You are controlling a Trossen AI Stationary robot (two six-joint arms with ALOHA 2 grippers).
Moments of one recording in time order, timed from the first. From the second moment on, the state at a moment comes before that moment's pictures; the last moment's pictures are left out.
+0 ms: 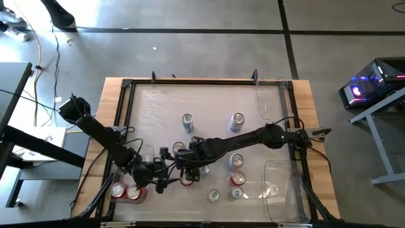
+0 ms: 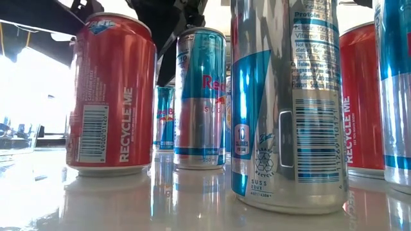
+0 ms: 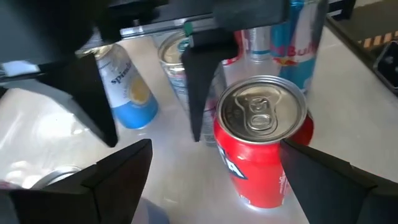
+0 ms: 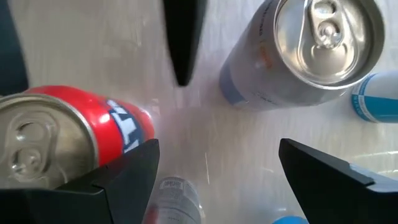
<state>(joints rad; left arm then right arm) -0.71 1.39 0.68 0.06 -0.67 -0.15 0.27 2.38 2.31 -1.12 0.18 0.31</state>
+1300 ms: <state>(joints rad) -0.86 1.20 0.68 -0.04 -0.72 -0.39 0.44 2.30 2.34 -0.85 0.15 -0.10</state>
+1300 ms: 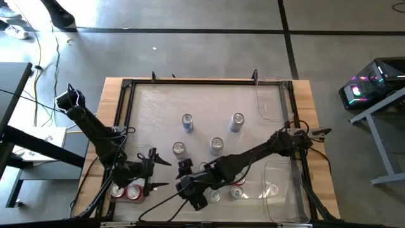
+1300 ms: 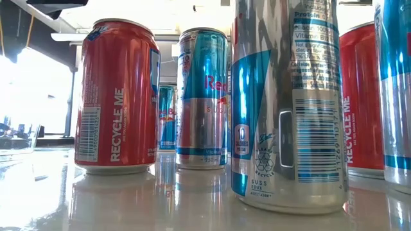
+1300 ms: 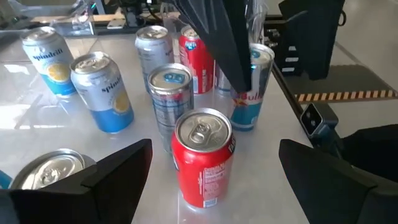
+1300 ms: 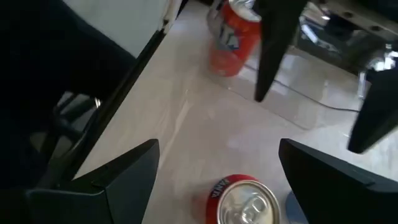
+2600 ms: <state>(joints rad) -0.95 1.22 0.68 -0.34 -0.88 -0.64 0.33 2.41 2.34 -1.02 0.05 0.11</state>
